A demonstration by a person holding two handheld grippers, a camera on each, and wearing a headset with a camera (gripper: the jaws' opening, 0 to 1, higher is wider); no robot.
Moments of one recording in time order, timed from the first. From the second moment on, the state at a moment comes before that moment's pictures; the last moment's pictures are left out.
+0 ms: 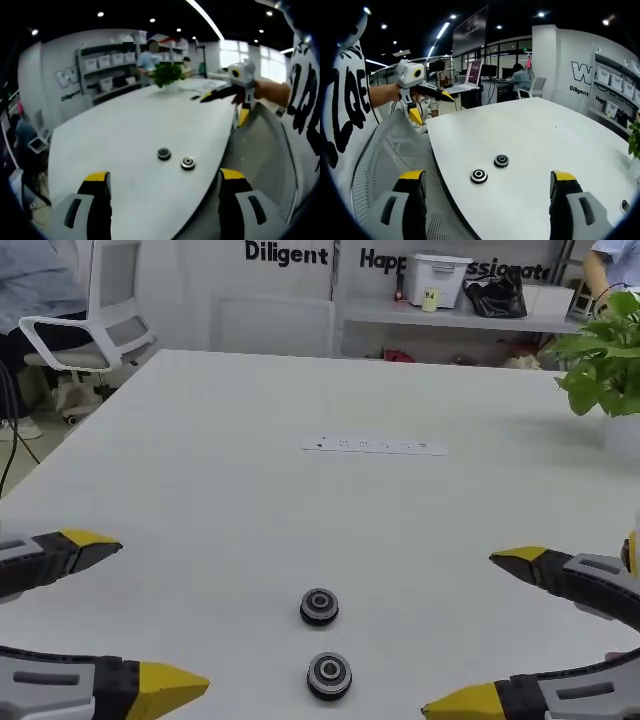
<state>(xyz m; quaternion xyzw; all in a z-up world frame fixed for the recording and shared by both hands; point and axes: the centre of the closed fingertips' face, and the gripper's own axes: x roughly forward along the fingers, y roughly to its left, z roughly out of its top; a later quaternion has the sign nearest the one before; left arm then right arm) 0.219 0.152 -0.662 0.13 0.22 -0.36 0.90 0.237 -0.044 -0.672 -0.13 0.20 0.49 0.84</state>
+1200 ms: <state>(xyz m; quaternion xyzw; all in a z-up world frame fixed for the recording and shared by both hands) 0.233 0.143 -0.663 0.13 0.22 -0.41 0.88 0.238 -0.044 -0.668 -0.16 0.19 0.49 0.84</state>
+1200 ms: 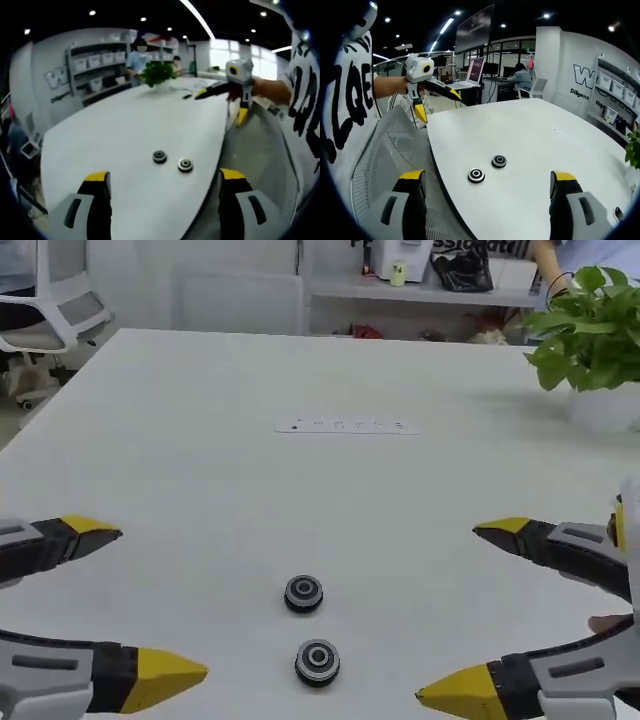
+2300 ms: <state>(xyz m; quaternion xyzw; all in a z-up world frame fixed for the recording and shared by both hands) 0.242 0.157 -0.655 0.14 0.20 -0.37 0.90 0.254 -0.035 -0.656 -0.14 0.16 0.54 0.82</state>
